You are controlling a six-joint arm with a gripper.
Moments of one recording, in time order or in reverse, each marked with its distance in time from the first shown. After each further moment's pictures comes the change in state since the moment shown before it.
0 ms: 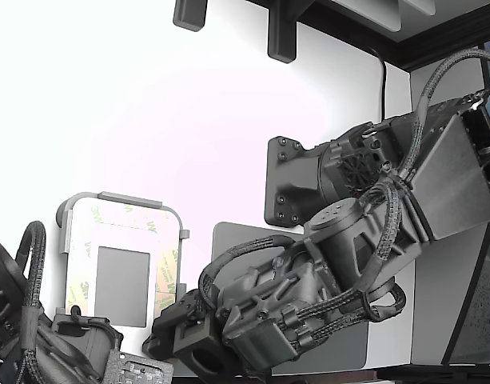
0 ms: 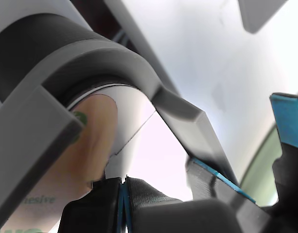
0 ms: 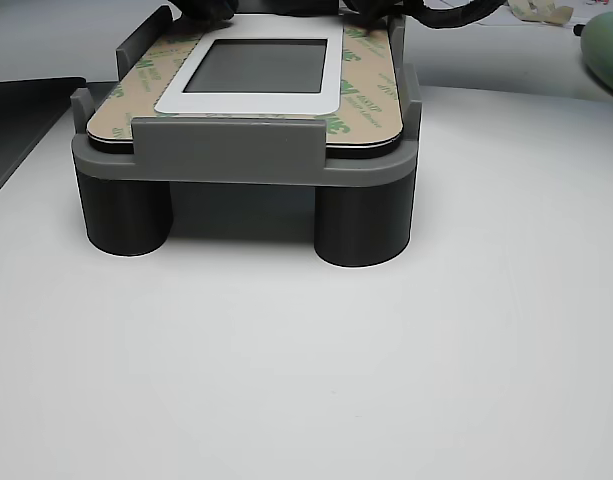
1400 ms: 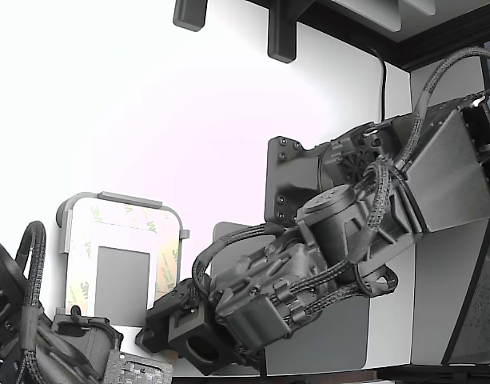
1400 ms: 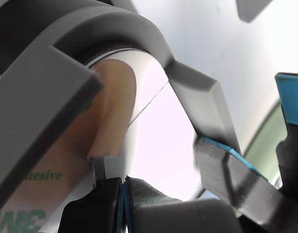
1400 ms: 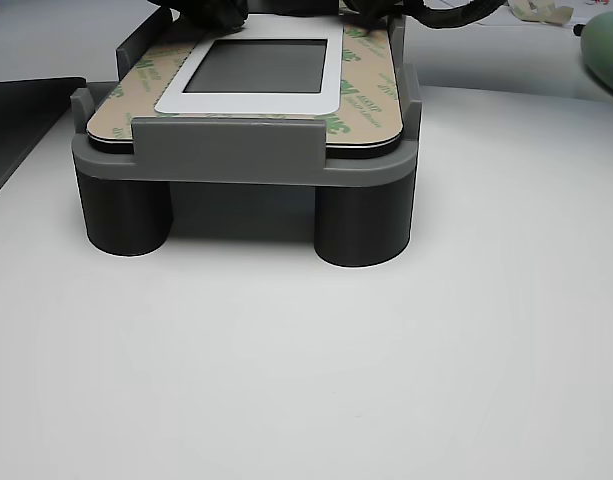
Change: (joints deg) arm -3.3 1.0 4.0 -4.8 -3.0 -2.9
